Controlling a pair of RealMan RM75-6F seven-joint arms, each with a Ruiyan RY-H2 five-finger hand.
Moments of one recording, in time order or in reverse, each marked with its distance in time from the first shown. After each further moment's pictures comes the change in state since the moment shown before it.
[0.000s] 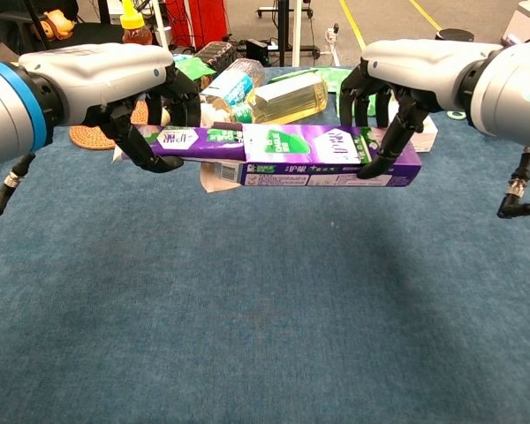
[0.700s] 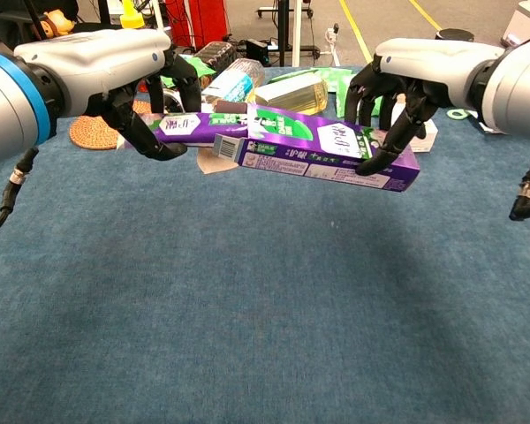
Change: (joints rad) left arm 0.017 -0.043 -0.023 -0.004 0.029 0.062 0.000; right arm -0.036 0.031 0.031 0.001 0.012 -0.069 0.161
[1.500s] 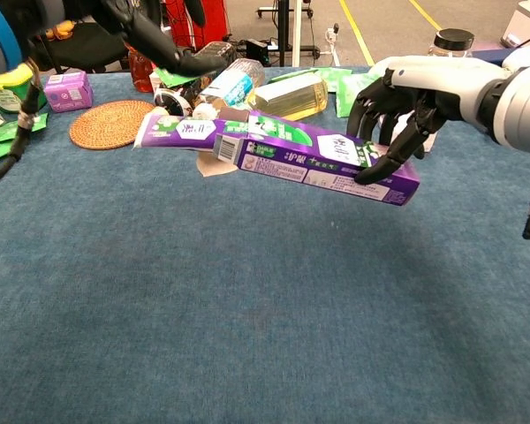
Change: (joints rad) left arm 0.045 0.061 -0.035 -0.063 0.306 -0.007 -0.248; right arm -0.052 0.019 0.006 0.049 -0.031 -0.111 0.237
